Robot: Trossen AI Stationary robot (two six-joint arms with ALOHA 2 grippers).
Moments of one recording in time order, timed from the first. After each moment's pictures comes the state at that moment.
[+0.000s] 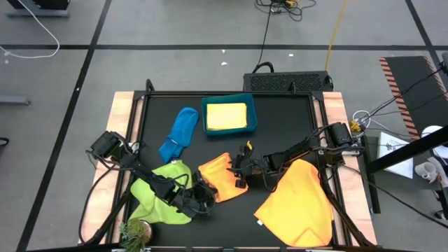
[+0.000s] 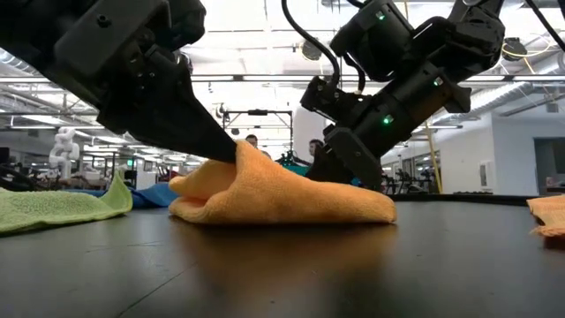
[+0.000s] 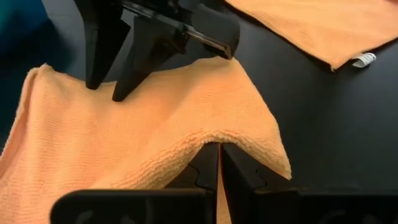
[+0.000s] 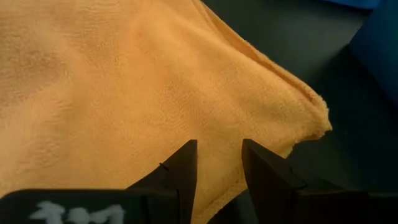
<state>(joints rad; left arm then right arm) -0.59 1.85 0.87 0.24 -0.69 -0.57 0.19 1.90 0.82 0.39 0.33 0.11</state>
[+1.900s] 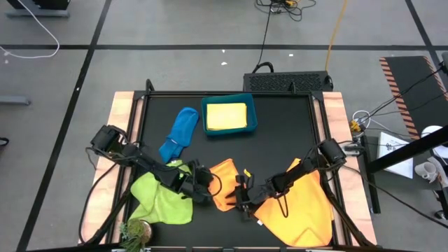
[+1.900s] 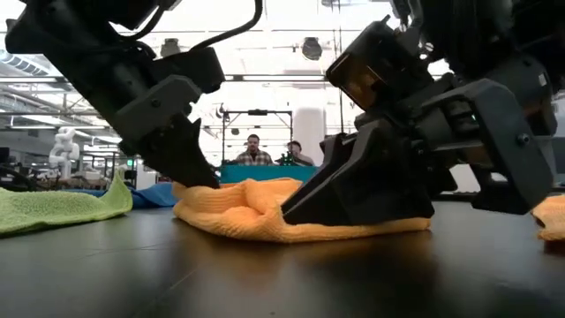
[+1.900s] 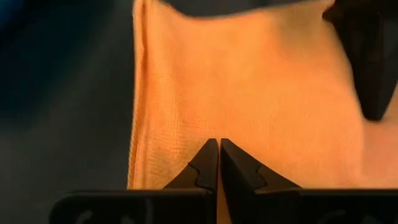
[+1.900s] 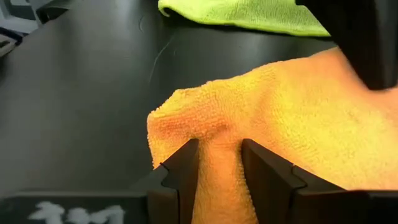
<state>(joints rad) -0.44 1.80 0.87 -0.06 -0.53 -0.66 0.45 2.07 0.82 0.69 0.23 0.11</state>
